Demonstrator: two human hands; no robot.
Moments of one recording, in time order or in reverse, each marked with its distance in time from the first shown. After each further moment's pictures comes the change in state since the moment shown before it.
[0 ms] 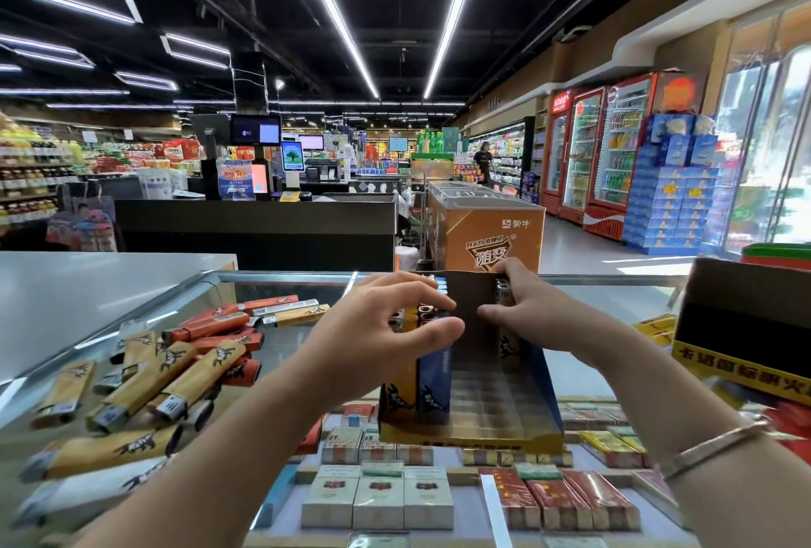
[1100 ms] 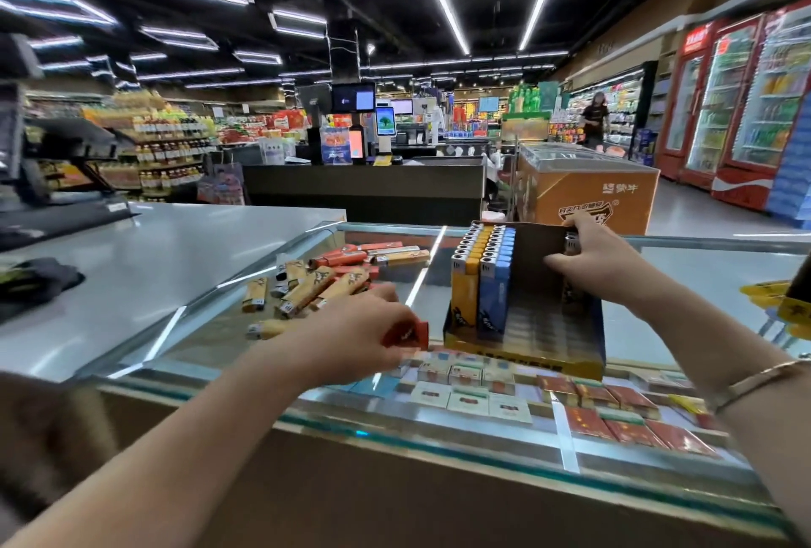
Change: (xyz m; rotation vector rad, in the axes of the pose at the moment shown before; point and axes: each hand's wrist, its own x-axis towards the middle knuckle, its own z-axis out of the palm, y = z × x) left_hand -0.096 -0.003 -0.055 0.563 -0.328 -0.284; right_hand -0.004 -0.014 0.023 -0.032 0.146 -0.092
